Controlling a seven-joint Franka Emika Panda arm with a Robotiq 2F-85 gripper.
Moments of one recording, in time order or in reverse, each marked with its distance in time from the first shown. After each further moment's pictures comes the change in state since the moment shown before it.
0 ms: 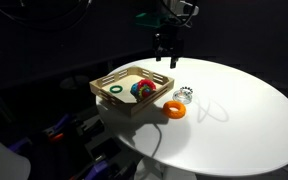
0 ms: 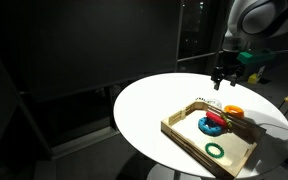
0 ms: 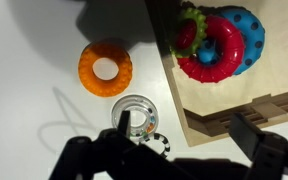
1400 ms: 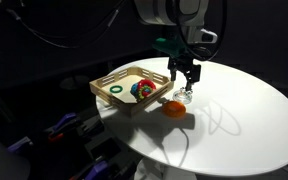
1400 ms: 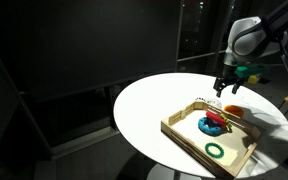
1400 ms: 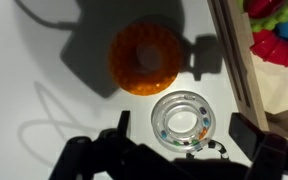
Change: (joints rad) arm -0.057 0.190 -0.061 0.067 0.003 0.115 -0.044
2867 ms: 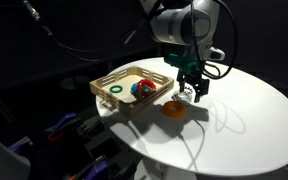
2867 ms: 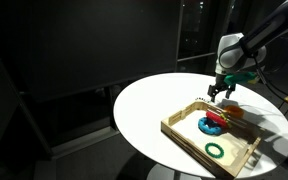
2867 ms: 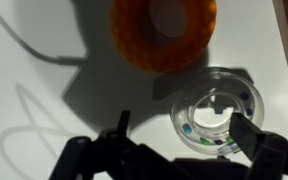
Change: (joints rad) arm -0.001 0.226 -0.030 0.206 -0.001 -0.014 0.000
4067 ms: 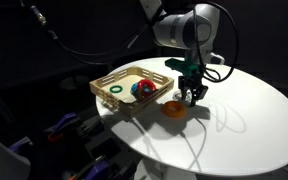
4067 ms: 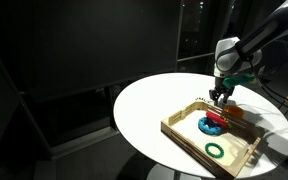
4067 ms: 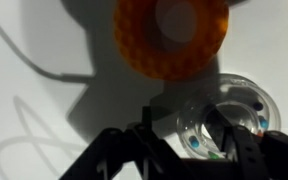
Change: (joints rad) arm 0.008 0.052 -0.012 0.051 -0.003 -0.053 0.000
